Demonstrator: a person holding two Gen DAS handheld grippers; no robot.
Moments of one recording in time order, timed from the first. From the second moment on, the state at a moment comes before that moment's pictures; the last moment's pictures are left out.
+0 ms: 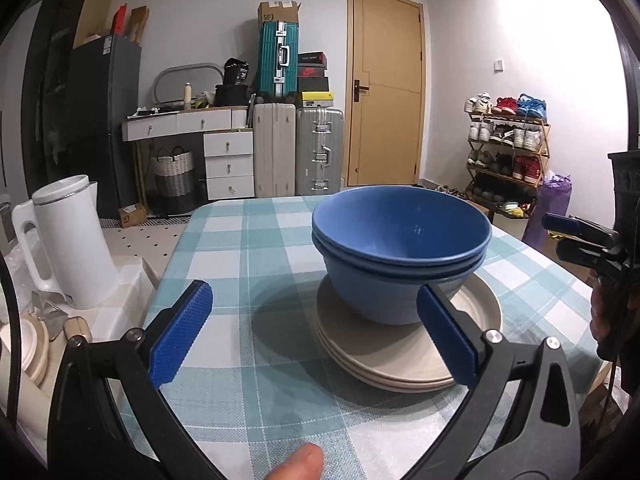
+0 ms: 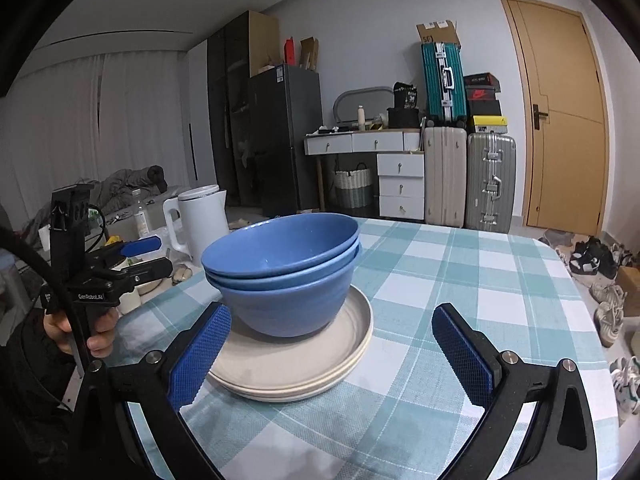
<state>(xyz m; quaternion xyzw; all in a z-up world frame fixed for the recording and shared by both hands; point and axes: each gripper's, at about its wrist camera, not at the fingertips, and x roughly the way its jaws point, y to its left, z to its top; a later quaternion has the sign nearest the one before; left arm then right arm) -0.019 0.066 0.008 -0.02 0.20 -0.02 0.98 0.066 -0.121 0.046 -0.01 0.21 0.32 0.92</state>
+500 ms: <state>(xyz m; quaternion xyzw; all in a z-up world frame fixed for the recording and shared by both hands) -0.018 0.070 -0.006 -0.03 0.18 -0.04 0.98 0.064 -0.124 0.026 -0.01 0.21 0.34 0.92</state>
